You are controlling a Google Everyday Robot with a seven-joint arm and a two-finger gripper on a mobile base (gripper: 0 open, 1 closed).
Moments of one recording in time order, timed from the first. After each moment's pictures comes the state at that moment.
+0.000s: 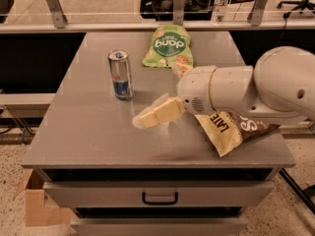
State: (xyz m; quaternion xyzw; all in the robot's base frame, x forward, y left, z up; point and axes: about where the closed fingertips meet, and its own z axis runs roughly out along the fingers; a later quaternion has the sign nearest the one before) arm 0.511 0.002 0.910 -0.46 0.69 0.25 0.49
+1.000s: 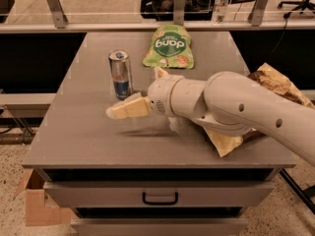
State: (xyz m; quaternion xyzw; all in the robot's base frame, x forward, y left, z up) arm 0.568 0.058 0.872 -0.39 0.71 0.24 0.54
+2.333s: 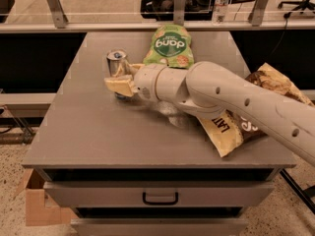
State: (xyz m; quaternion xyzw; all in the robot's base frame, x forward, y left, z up) arm 0.618 0.098 0.877 -0.40 0.67 0.28 0.57
